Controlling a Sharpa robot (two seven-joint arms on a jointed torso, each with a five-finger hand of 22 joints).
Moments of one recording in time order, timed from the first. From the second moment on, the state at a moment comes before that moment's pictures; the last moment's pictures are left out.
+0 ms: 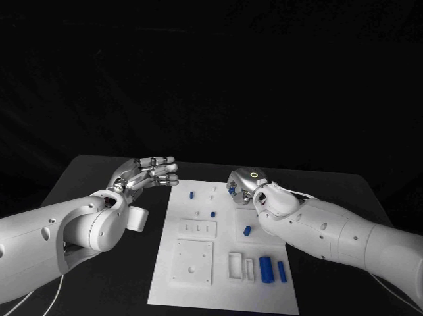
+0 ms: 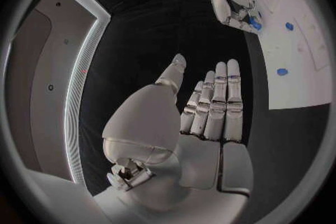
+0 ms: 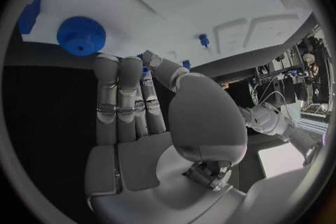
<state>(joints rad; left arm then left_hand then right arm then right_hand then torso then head) 1.31 -0.81 -0.11 1.48 -0.06 -0.35 0.42 1.33 0.05 0.02 -0.13 0.06 0.81 0.17 0.05 0.05 1.04 0.16 0.05 0.06 1.18 0.12 0.07 0.07 0.11 1.01 0.11 0.28 0.08 1.15 -0.44 0.02 0.97 -1.81 -0.49 -0.21 1.32 -0.13 0.65 -0.21 0.05 1.25 0.09 0.06 0.08 1.30 0.07 0.06 0.06 1.45 -0.05 0.87 0.50 0.12 1.44 -0.07 0.64 1.05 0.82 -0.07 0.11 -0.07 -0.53</state>
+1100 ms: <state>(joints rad) 1.31 -0.79 -0.11 1.49 -0.06 -0.35 0.42 1.33 0.05 0.02 -0.13 0.06 0.81 0.17 0.05 0.05 1.04 0.16 0.05 0.06 1.18 0.12 0.07 0.07 0.11 1.01 0.11 0.28 0.08 1.16 -0.29 0.03 0.83 -1.82 -0.50 -0.27 1.32 -0.12 0.65 -0.22 0.05 1.25 0.08 0.06 0.08 1.30 0.07 0.06 0.06 1.45 -0.05 0.86 0.51 0.12 1.45 -0.08 0.58 1.12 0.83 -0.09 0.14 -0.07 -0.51</state>
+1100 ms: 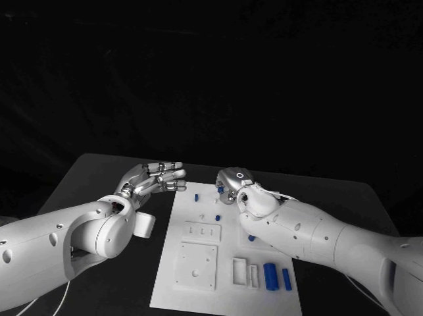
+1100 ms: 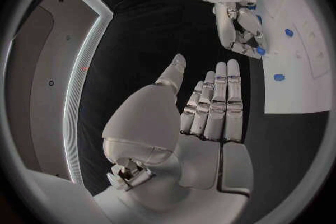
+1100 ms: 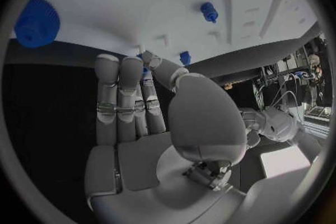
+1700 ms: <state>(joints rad) 1.32 -0.78 -0.11 1.49 -0.06 -0.35 0.42 1.33 0.05 0.02 -0.13 0.06 0.81 0.17 0.05 0.05 1.03 0.16 0.05 0.06 1.17 0.13 0.07 0.07 0.10 1.01 0.11 0.28 0.08 1.17 -0.27 0.03 0.79 -1.83 -0.50 -0.27 1.32 -0.12 0.65 -0.23 0.05 1.25 0.08 0.06 0.08 1.30 0.07 0.06 0.06 1.45 -0.05 0.86 0.51 0.12 1.45 -0.08 0.56 1.14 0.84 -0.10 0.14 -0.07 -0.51</state>
